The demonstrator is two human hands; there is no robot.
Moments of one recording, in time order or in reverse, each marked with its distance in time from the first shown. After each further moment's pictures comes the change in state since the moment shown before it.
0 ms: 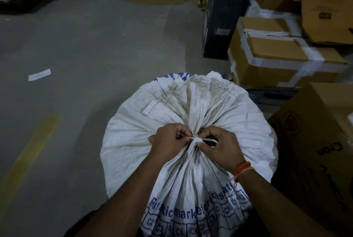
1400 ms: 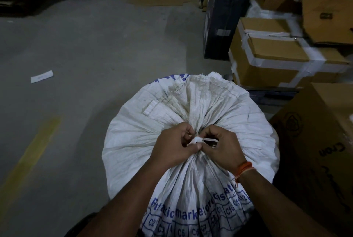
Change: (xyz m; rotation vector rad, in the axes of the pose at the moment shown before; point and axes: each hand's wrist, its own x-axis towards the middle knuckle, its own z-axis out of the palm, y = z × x) left_hand -0.018 0.003 -0.004 -0.025 -0.010 0.198; right_hand 0.001 -0.008 -0.001 -0.017 -0.029 -0.022
